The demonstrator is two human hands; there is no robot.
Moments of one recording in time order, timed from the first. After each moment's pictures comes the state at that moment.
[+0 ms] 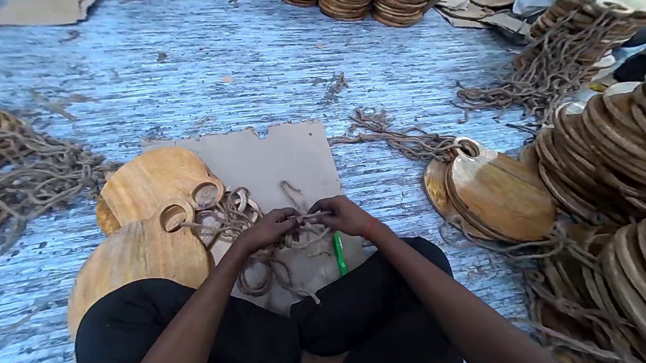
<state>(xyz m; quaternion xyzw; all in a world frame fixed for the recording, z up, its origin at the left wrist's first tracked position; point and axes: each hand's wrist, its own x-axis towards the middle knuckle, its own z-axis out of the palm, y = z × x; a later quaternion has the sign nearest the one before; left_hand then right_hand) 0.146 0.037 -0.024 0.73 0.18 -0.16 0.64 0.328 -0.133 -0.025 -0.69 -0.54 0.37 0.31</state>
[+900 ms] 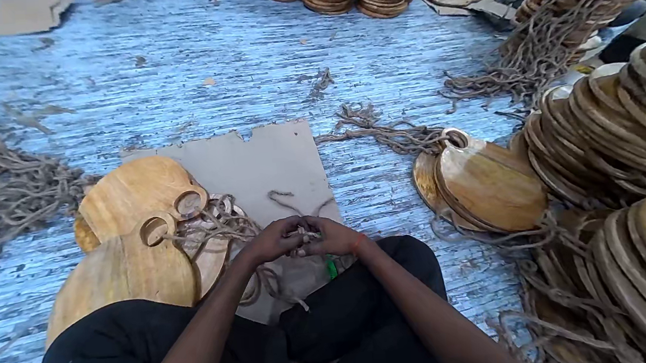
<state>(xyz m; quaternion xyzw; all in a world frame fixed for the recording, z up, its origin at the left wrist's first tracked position) 0.171 0.010 -0.044 0.79 0.08 -0.14 0.59 0.313 -0.154 -0.054 -0.67 -0.47 0.47 0.33</state>
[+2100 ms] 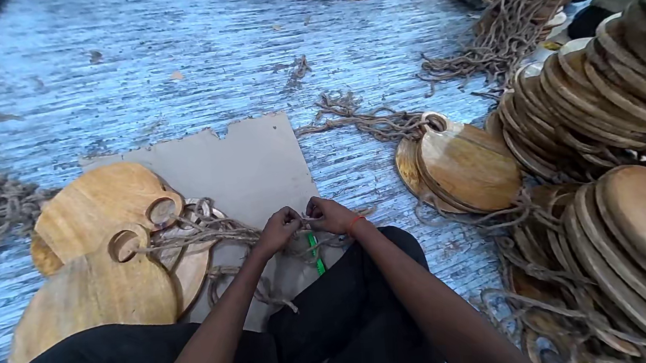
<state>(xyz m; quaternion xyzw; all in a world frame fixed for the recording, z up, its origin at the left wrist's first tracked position) 0.217 -0.020 -0.106 0.74 0.23 -0.08 0.62 0.366 -0.166 -0.080 -0.77 -0.41 0.43 0.24</state>
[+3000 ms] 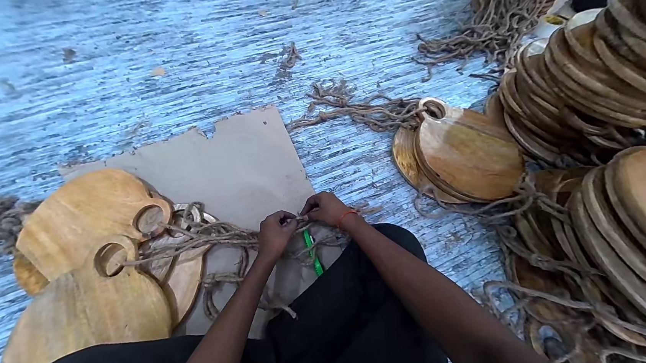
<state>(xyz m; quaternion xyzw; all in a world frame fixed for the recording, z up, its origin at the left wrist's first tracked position) 0.228 -0.036 -0.110 0.80 0.34 -0.06 0.49 0.378 -0.157 -0.098 -0.80 -0.35 0.41 0.25</state>
